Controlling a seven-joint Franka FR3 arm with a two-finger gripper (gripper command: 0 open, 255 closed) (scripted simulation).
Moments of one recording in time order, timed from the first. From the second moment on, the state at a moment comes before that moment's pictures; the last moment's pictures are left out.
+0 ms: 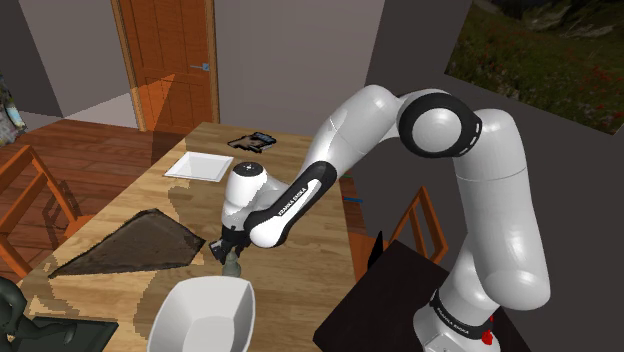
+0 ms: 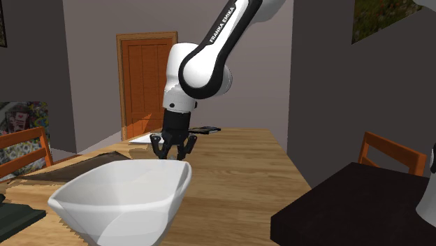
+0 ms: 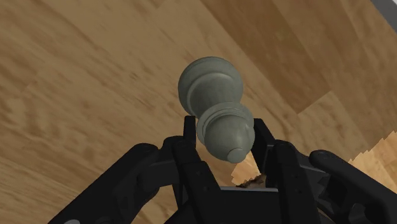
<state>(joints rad) 0.27 0.57 0.18 -2.02 -0.22 2.74 0.72</state>
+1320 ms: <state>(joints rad) 0.23 0.42 0.23 -2.03 -0.16 2.60 0.68</state>
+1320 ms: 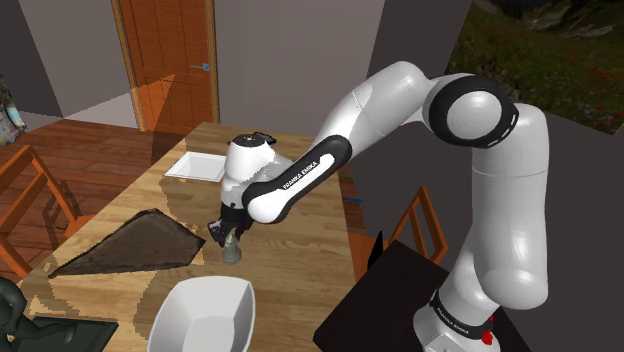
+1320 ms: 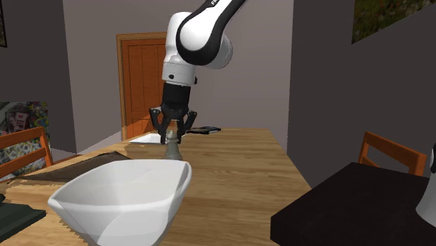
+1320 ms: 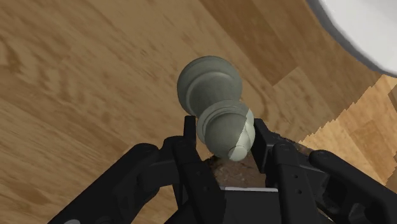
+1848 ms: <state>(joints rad) 0.22 0.35 0.25 -2.02 -0.13 2.52 0.66</state>
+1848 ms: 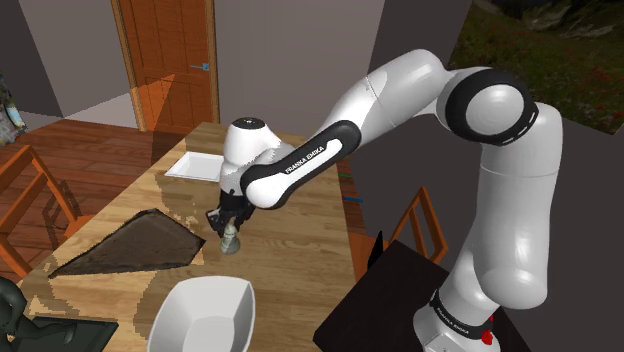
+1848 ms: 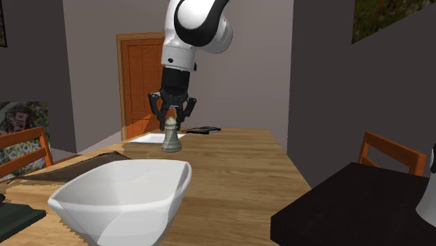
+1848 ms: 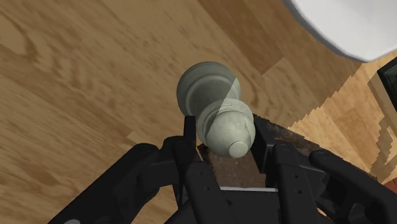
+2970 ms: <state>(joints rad) 0.25 0.21 0.29 -2.00 -0.09 2.36 0.70</state>
